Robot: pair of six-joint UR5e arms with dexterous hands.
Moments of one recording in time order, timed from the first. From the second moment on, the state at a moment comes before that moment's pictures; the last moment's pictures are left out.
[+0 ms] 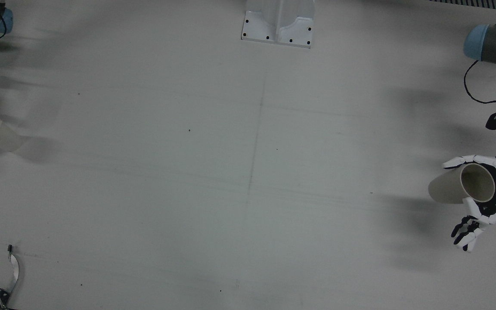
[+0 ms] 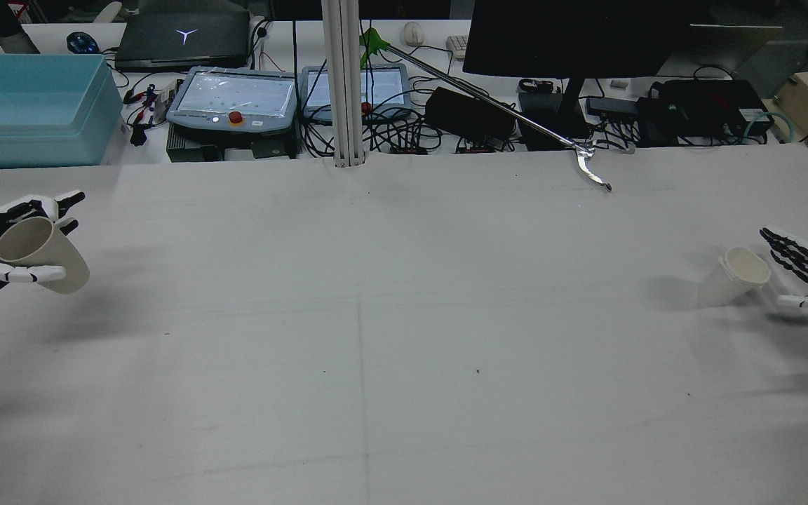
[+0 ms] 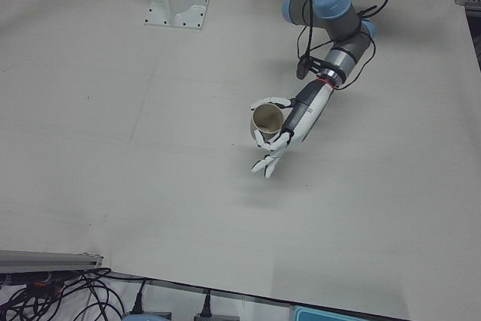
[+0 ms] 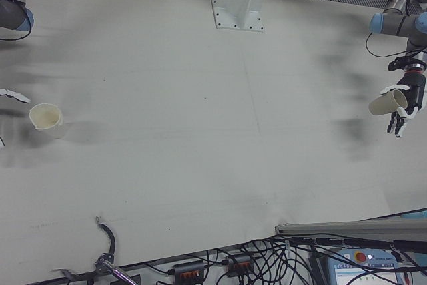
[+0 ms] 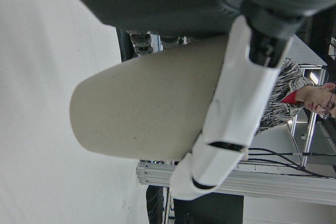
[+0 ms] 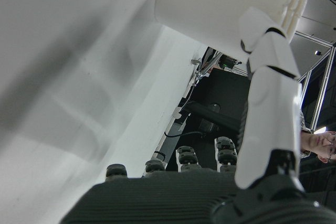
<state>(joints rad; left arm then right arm) -0.89 -1.59 -1.90 0.19 1.38 0.10 1.20 -1.59 0.91 -2.31 -1.56 -0.45</state>
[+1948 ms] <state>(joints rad) -0.74 -2.05 -1.80 0.48 1.38 0.11 1.36 -1.32 1.72 -3.13 -1.54 -0.56</state>
